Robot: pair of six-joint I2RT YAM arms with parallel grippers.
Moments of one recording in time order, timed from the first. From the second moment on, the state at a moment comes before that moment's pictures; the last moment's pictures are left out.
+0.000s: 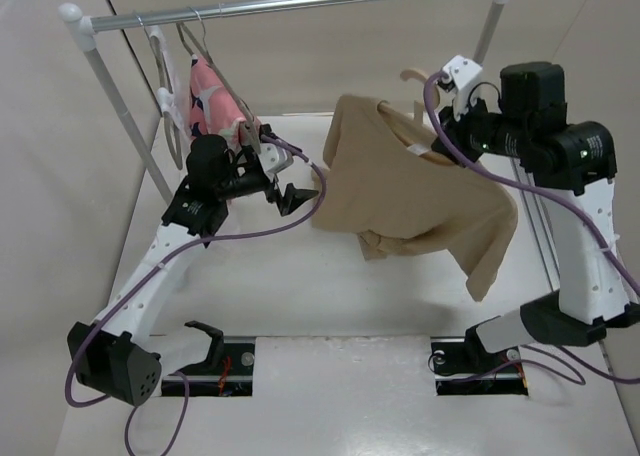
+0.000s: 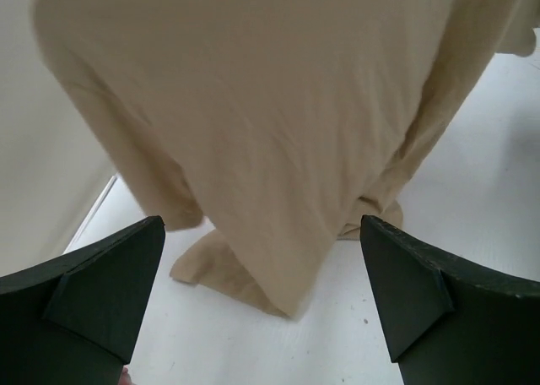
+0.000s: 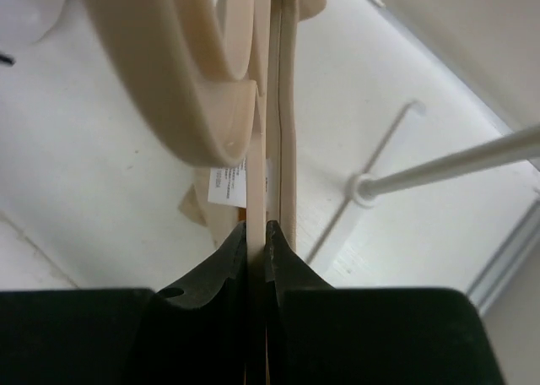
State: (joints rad) left arm -0.35 1.13 1.07 -0.09 0.82 0.34; right arm 0.36 1.42 2.14 -1.29 -0.26 -0.32
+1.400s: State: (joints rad) left arm -0.37 0.97 0.96 -0.11 0.72 0.38; right arm 0.20 1.79 2.35 -0.65 -0.04 -0.11
